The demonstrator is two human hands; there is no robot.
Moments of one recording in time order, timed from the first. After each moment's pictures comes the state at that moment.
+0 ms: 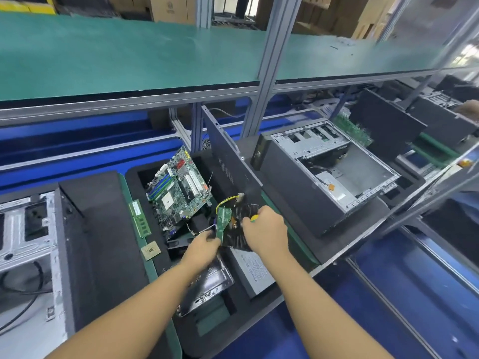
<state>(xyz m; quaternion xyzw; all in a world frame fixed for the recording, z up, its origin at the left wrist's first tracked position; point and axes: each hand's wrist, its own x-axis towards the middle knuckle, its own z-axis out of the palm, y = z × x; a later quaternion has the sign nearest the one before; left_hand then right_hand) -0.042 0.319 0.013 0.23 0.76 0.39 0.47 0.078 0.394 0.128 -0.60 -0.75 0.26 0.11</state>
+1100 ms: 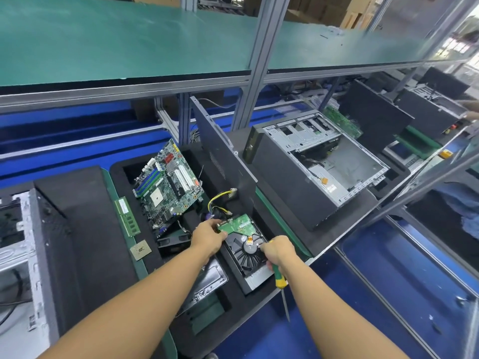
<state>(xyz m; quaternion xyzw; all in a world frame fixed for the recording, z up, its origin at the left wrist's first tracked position) -0.035 0.357 0.008 0.23 0.79 0.39 0.42 0.138 0.437 0.037 -0.71 -0.59 0.39 -0.03</state>
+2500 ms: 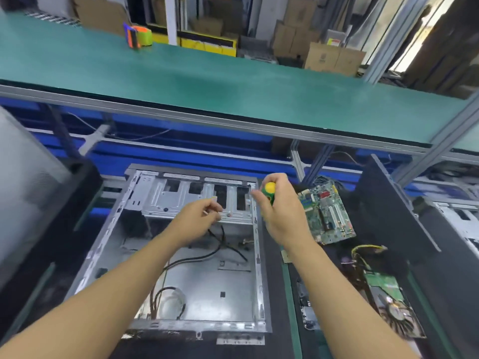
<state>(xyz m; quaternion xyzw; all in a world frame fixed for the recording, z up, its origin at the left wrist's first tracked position) -0.255 0.000 0.115 0.22 0.84 0.46 0.21 -0.141 0.177 0.188 -0.11 -0.91 0.34 0.23</state>
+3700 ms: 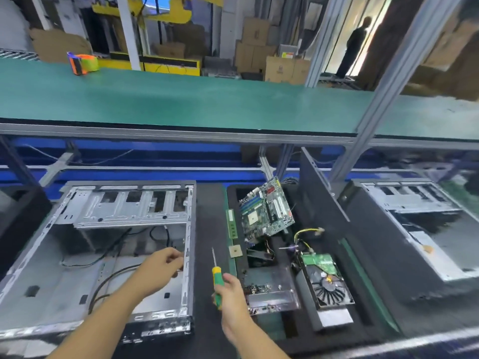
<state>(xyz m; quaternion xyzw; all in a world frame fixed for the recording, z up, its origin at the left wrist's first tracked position) -0.140 0.041 0.074 0.16 0.86 0.39 0.28 -0.001 0.180 0.017 -0.43 -0.47 0.77 0.07</state>
